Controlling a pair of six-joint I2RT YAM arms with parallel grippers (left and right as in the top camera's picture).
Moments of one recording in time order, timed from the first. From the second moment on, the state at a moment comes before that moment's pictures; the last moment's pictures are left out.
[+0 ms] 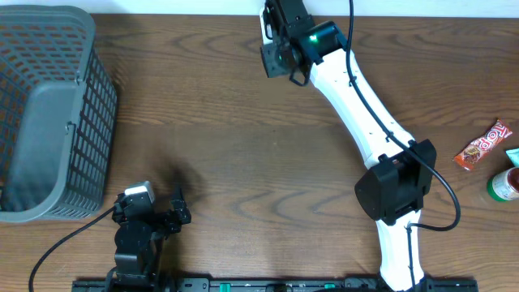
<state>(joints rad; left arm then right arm) -0.11 0.01 0.16 -0.61 -0.14 -0.27 0.49 2.21 2.22 -0.94 0.09 0.17</state>
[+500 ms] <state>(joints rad) -0.11 0.01 0.16 -0.61 -0.14 -0.27 0.44 2.30 2.22 -0.46 0.14 0.15</state>
